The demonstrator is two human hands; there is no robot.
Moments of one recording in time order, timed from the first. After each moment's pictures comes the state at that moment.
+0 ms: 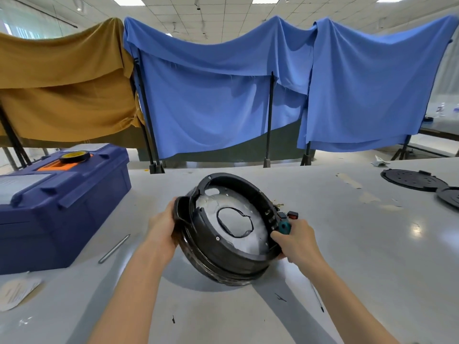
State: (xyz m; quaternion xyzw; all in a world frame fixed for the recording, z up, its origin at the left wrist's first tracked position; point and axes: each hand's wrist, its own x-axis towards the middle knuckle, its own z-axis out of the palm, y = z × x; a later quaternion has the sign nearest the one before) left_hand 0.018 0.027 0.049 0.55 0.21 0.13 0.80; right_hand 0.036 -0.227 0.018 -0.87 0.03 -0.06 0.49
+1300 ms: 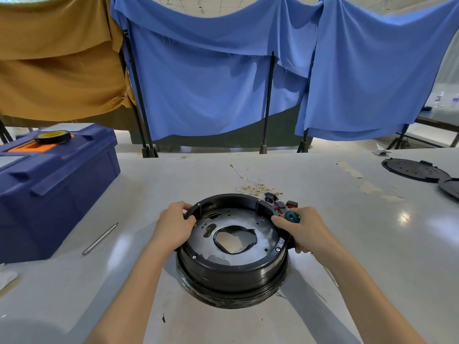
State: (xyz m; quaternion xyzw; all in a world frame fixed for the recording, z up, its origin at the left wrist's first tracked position) left_hand 0.035 0.023 0.018 0.90 0.12 0.10 0.41; right_hand 0.053 -0.251 0.018 -0.85 -0.01 0.02 0.52
